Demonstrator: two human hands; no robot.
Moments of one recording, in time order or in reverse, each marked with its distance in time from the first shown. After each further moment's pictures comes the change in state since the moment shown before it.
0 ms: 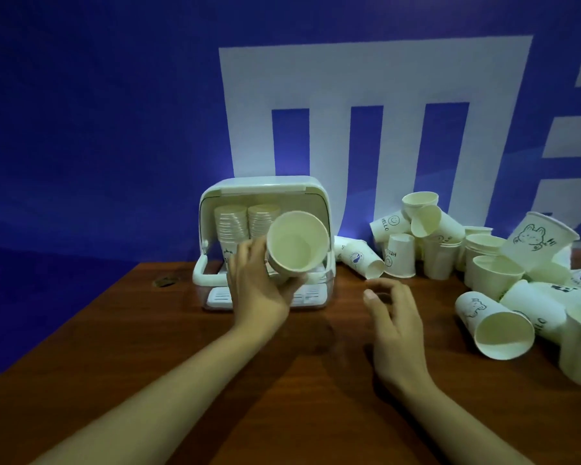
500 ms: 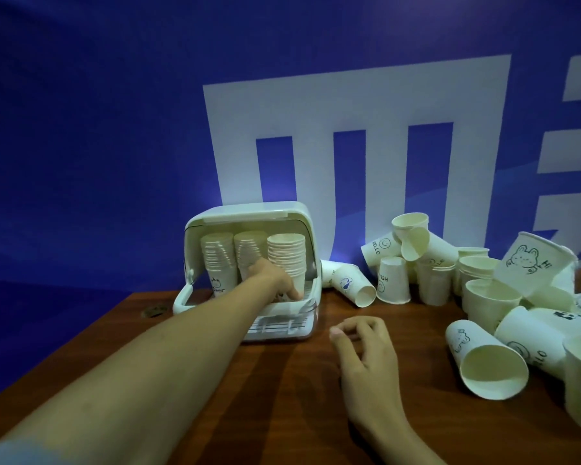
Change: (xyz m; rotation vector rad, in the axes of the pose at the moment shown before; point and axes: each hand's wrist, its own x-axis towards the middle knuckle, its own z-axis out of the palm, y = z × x) left_hand 0.111 -0.001 0.090 0.292 -0.502 -0.643; right_hand 0.005 0.014 0.002 -0.020 -0.019 0.051
